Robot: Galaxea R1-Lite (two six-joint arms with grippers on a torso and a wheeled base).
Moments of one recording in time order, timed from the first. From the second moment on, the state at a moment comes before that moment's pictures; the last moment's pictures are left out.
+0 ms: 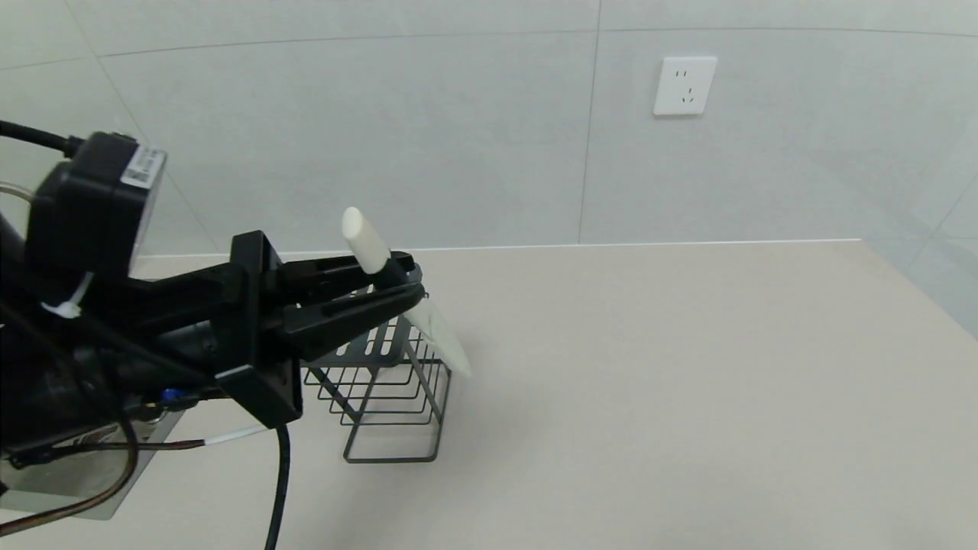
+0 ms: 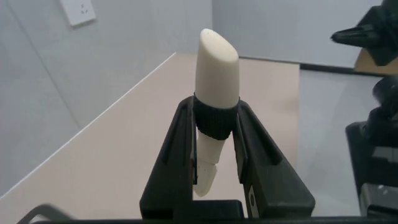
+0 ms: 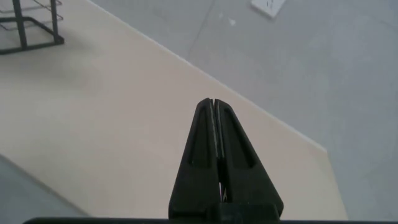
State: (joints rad) left arm -0.40 1.36 -0.63 -0.87 -0.75 0.15; right arm 0.02 0.25 -0.01 -0.39 0.30 -0.44
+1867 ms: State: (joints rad) left arm -0.27 1.35 -0.94 -0.49 -0.79 0.44; right arm 0.00 0.04 0.00 -0.04 0.18 -0.18
